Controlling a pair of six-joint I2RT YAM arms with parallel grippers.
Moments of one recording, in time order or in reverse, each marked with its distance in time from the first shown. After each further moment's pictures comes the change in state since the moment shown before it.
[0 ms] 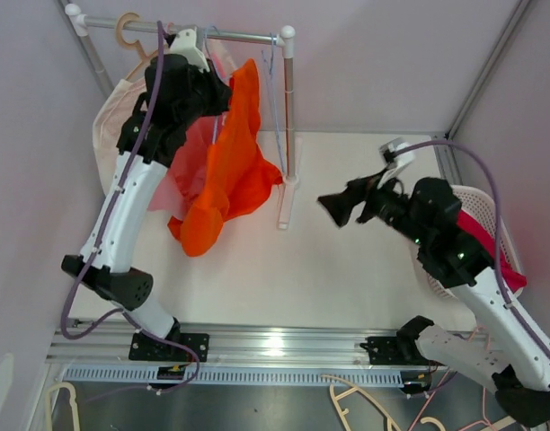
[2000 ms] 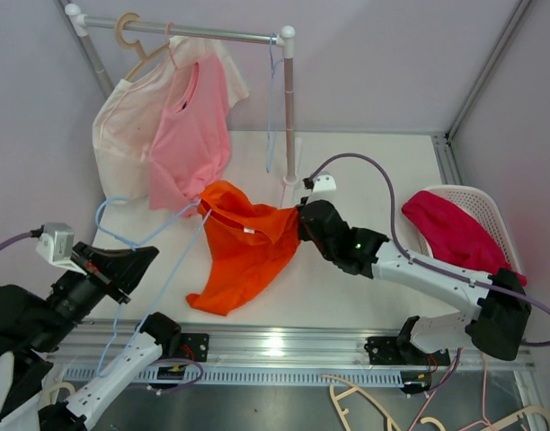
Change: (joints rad) left arm -0.172 -1.236 -0.734 -0.337 0.084 -0.063; right arm 0.454 0.425 -0.149 0.169 0.705 0.169
